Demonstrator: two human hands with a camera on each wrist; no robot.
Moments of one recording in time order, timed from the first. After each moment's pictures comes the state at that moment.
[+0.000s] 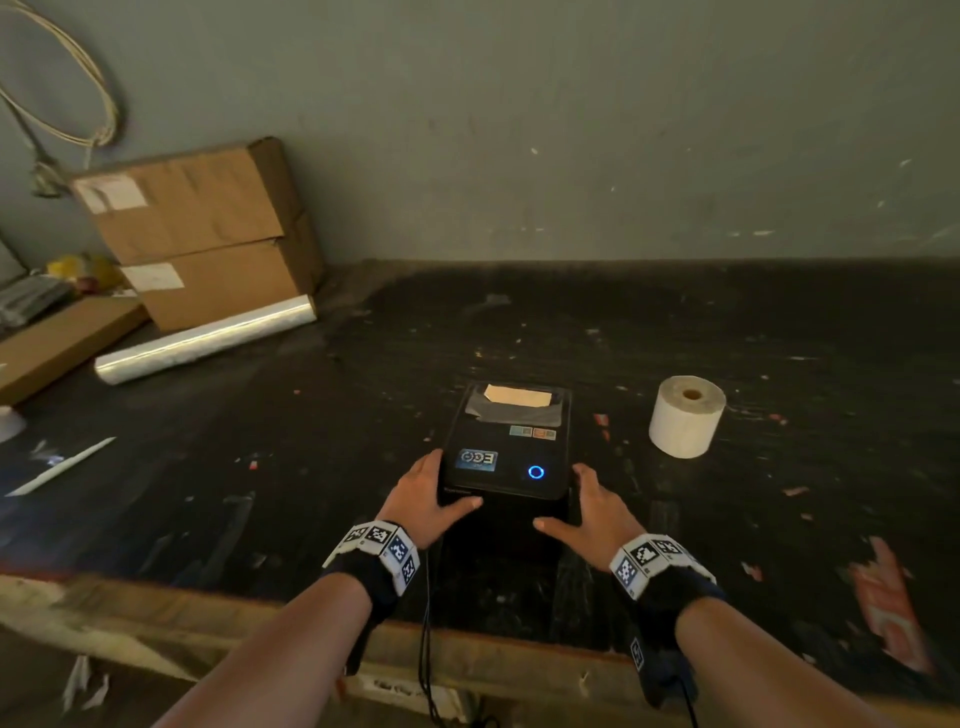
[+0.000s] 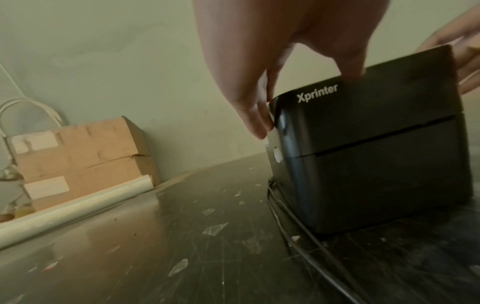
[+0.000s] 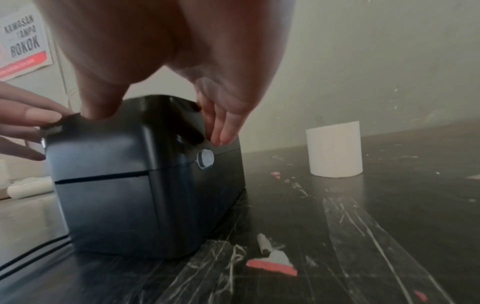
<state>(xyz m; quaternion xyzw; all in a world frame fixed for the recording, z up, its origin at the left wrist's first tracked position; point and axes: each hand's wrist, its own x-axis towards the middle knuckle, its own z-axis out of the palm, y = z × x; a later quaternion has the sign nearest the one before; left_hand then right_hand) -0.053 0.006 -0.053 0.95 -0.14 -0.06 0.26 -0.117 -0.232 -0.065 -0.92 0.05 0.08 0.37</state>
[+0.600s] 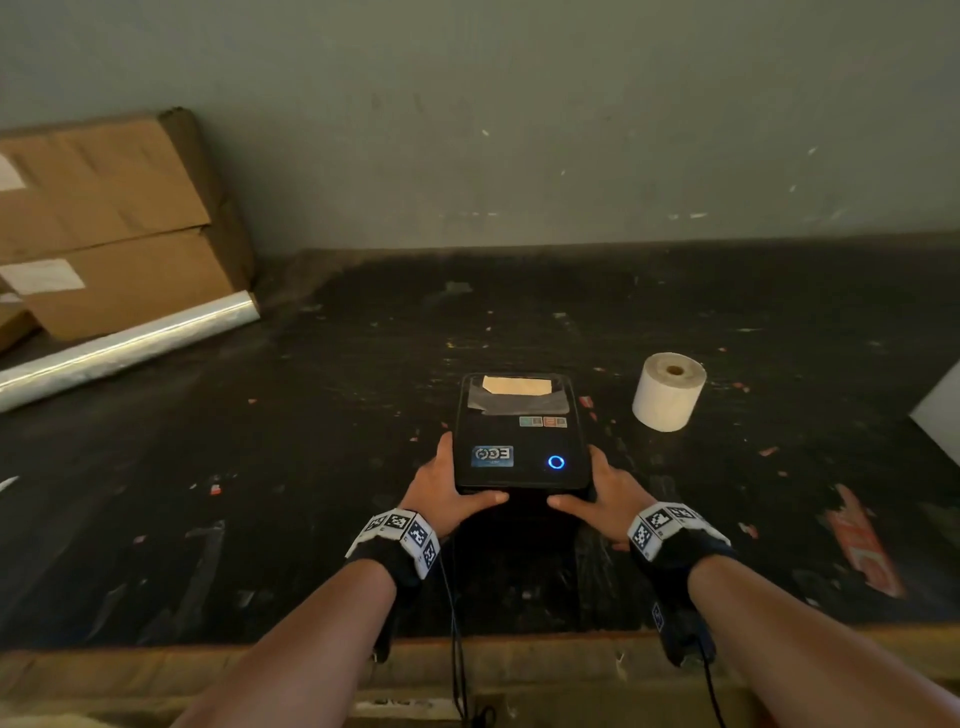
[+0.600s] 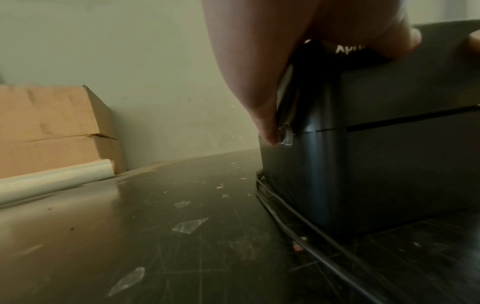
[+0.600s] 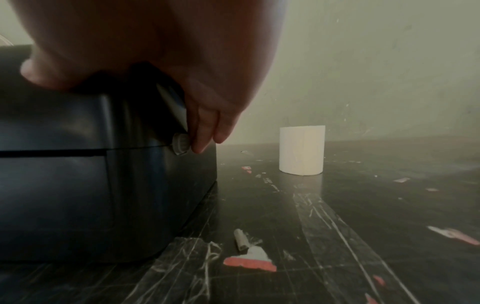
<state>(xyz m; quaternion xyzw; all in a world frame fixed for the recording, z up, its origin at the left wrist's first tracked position) -0.012 0.013 -0.071 0.88 -0.20 -0.15 0.41 -0.100 -0.217 -0.065 -0.93 0.10 0.09 0.35</state>
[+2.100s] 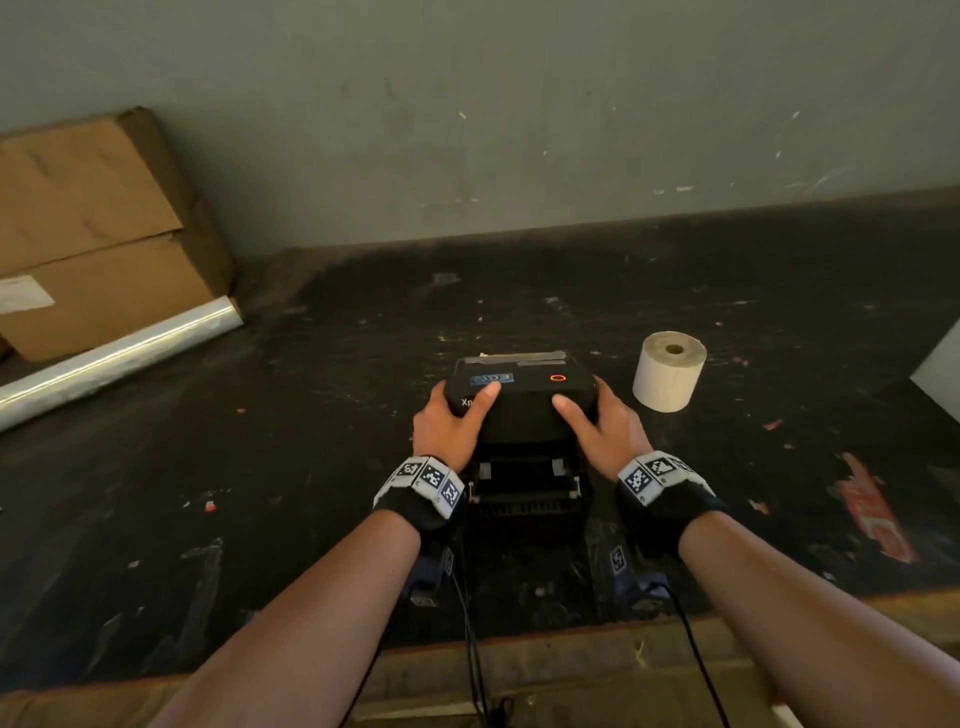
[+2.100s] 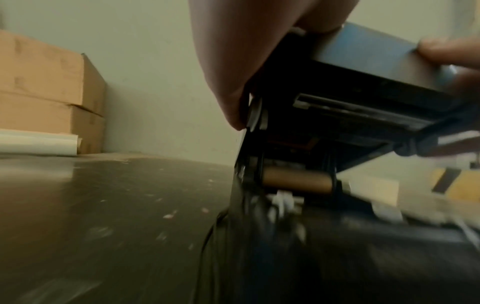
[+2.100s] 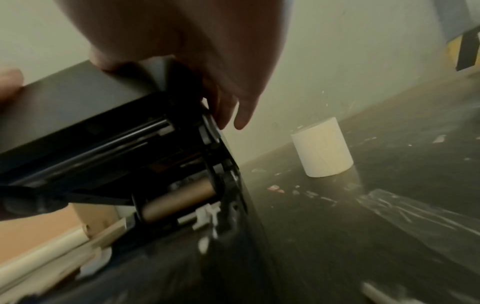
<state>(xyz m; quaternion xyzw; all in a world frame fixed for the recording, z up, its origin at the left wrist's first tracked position) 0.016 -0.019 -0.029 0.86 -0.10 -0.02 0.51 -0.066 -0.209 -0.038 -0.87 0.16 -0.12 0.44</state>
